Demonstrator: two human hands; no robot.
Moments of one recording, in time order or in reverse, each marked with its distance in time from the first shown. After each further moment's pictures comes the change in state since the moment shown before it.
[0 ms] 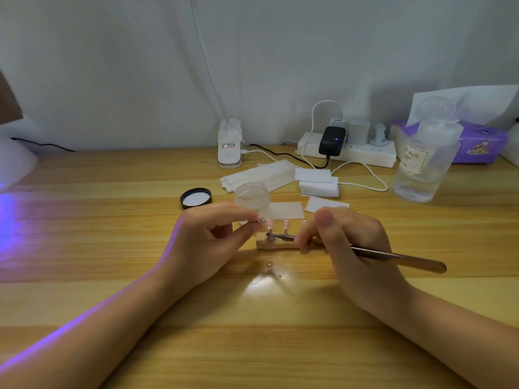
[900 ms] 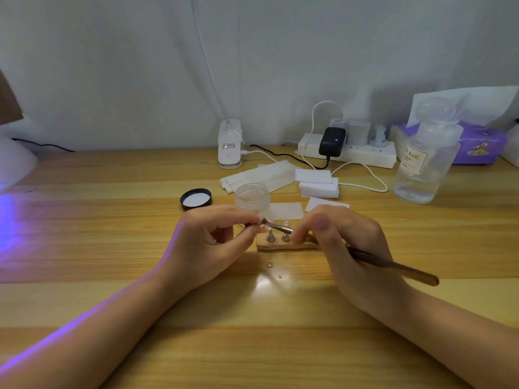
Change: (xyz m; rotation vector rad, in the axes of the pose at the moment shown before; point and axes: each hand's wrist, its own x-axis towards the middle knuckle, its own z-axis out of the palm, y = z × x) left_hand -0.001 0.001 -0.001 -0.083 -0.033 -0.027; right_hand 0.002 0.003 0.001 -0.050 -0.020 -0.072
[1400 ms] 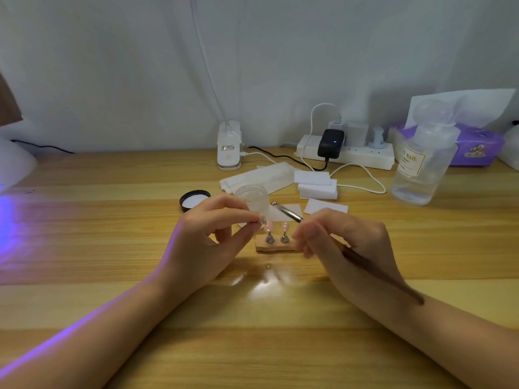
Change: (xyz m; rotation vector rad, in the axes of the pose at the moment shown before) left_hand 0.001 0.004 0.001 0.150 0.031 0.047; right_hand 0.001 -0.005 -0.004 0.008 -0.020 0.006
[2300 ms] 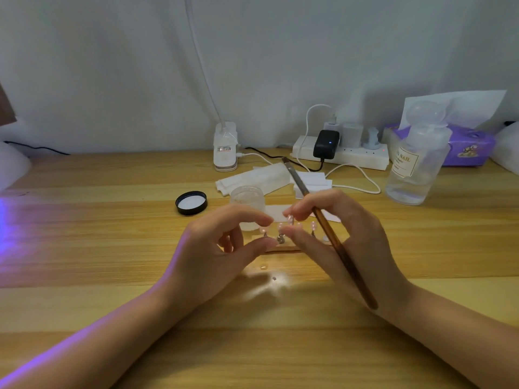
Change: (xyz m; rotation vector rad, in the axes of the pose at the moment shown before) left_hand -0.001 0.021 0.004 -0.106 -0.031 -0.057; right_hand 0.006 -0.001 -0.005 -0.099 0.010 -0.010
